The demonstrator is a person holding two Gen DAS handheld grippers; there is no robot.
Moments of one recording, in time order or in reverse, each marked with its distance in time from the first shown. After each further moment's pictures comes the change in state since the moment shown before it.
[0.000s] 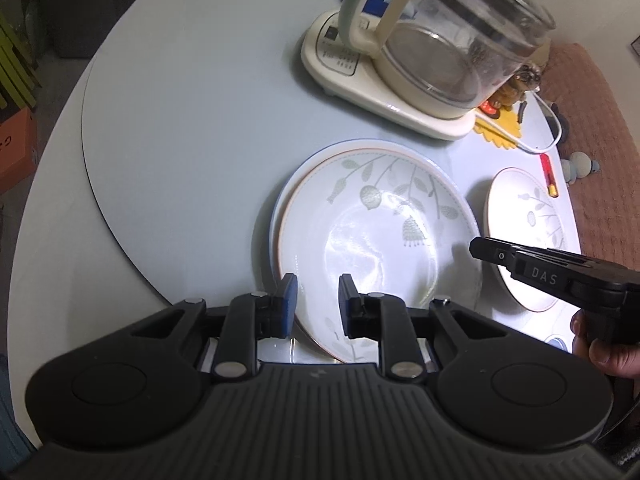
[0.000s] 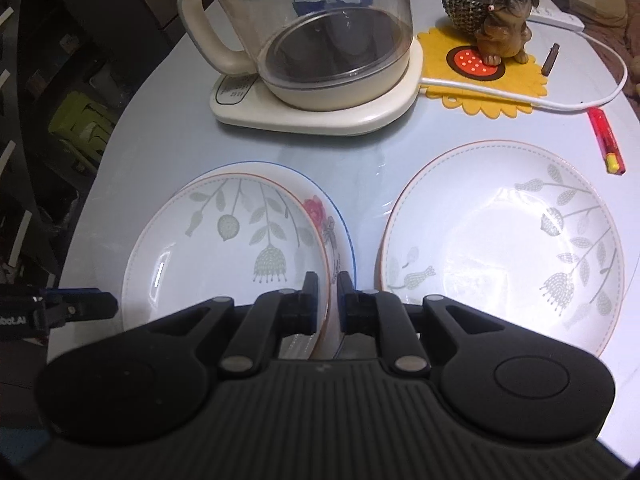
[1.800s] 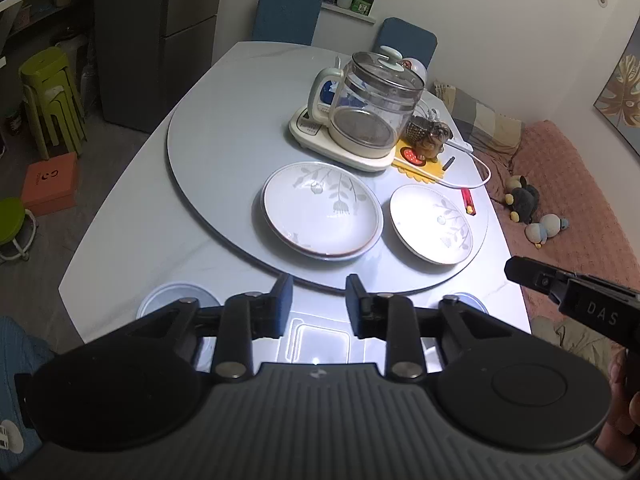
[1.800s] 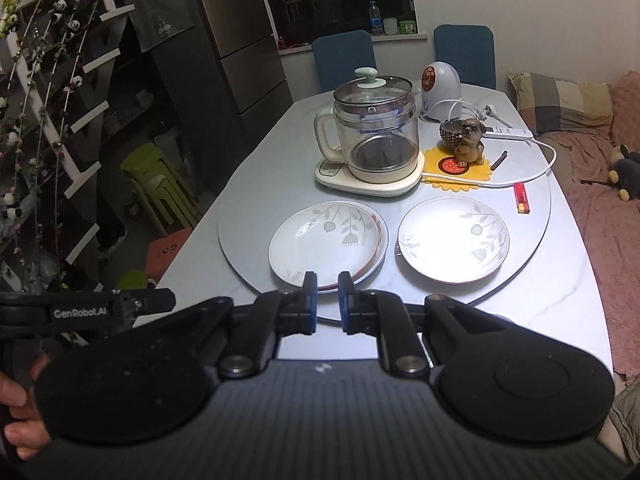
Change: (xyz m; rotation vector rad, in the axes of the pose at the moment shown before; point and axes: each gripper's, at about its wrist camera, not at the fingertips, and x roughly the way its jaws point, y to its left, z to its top) left arm -0.214 -0.073 -0.224 -0.036 -0.350 0.035; right arm -0.257 0.038 -0.154 -0.129 -0.340 0.062
